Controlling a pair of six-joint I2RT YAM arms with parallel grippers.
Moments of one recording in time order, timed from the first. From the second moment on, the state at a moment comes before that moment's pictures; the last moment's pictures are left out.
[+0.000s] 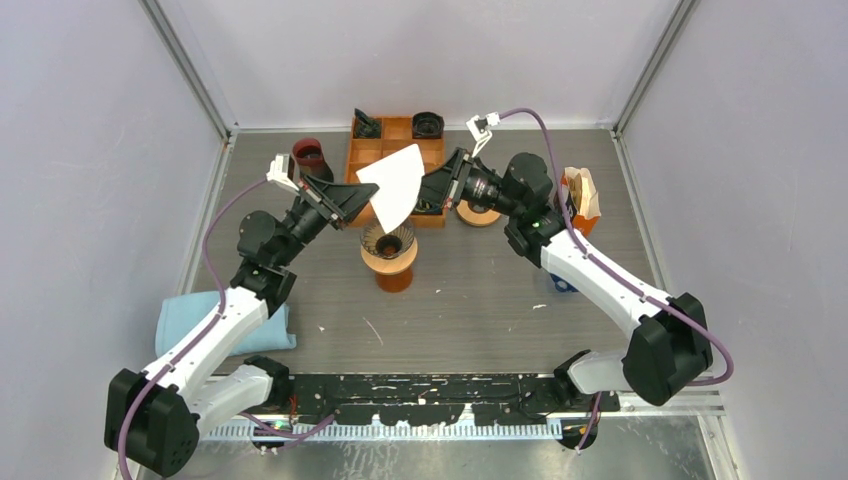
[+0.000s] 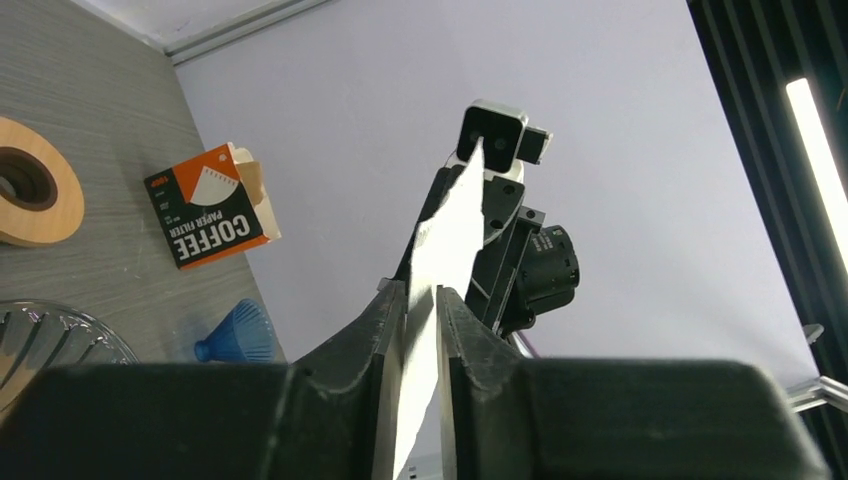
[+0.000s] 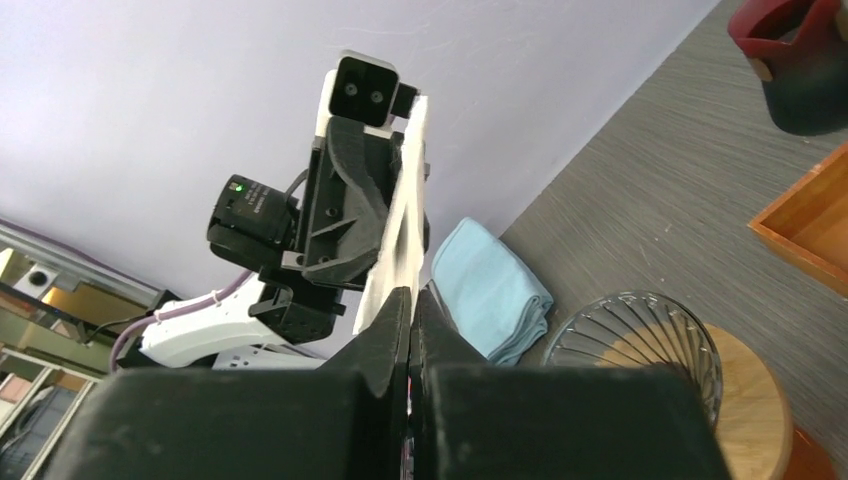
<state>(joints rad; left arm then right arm) -0.39 0.99 0.65 0.63 0.37 -1.37 0.55 1.34 1.05 0.47 -0.64 0.95</state>
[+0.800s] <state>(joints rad) -0.49 0.88 0.84 0.05 0.22 -1.02 0.56 1.21 1.39 -0.42 -0.22 0.48</state>
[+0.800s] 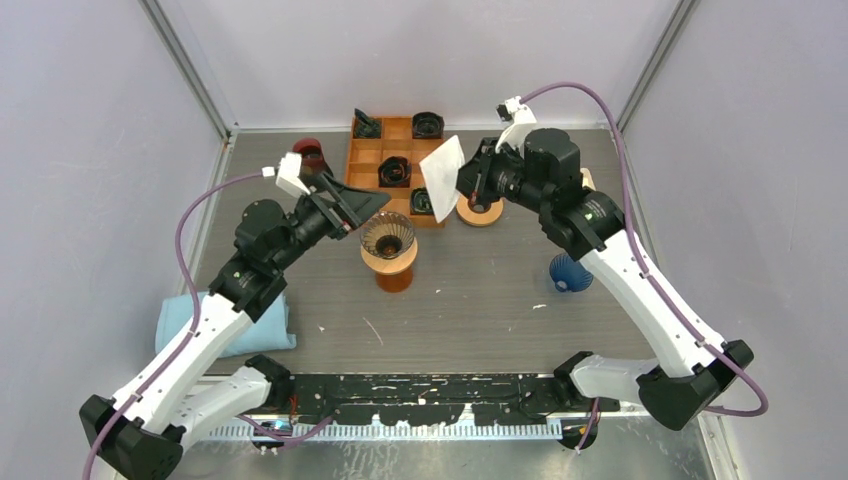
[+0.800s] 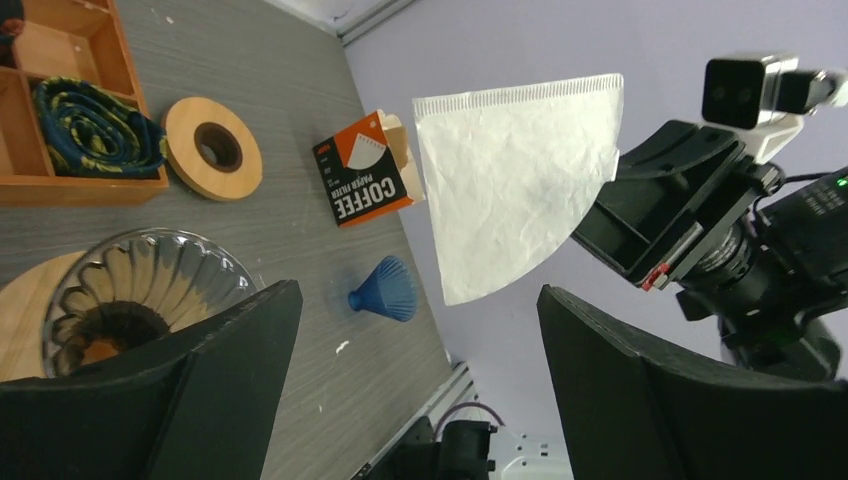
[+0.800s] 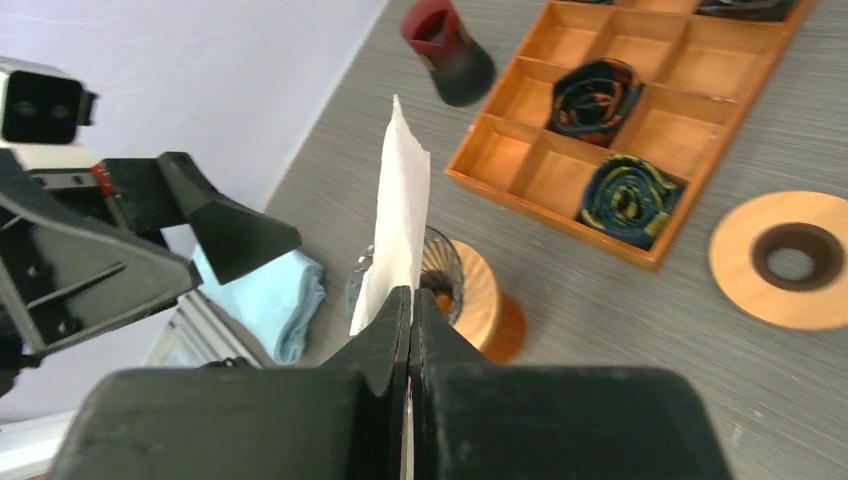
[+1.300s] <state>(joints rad) -0.71 1.00 0.90 -0.05 0.06 -0.81 0.71 1.35 1.64 -0.82 0.15 0.37</state>
